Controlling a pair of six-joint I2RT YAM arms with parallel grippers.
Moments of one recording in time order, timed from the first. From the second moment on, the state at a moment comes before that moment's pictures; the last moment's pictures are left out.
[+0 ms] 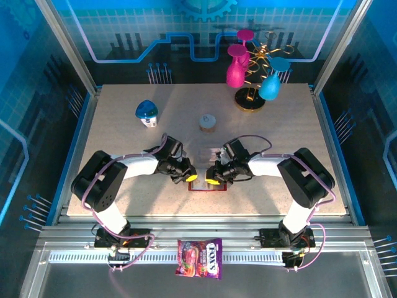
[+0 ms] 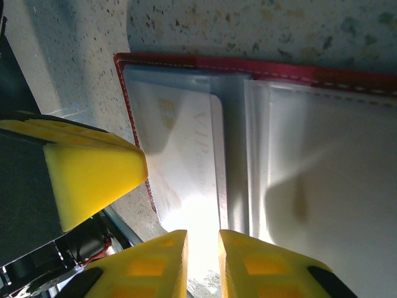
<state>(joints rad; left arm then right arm) -0.49 1.69 0.78 -0.18 0.60 -1.06 0.58 1.73 0.78 -0.08 -0.69 0.88</state>
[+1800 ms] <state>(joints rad) -0.49 1.69 0.78 -0.19 0.60 -1.03 0.58 1.75 0.82 -0.16 -0.66 0.83</state>
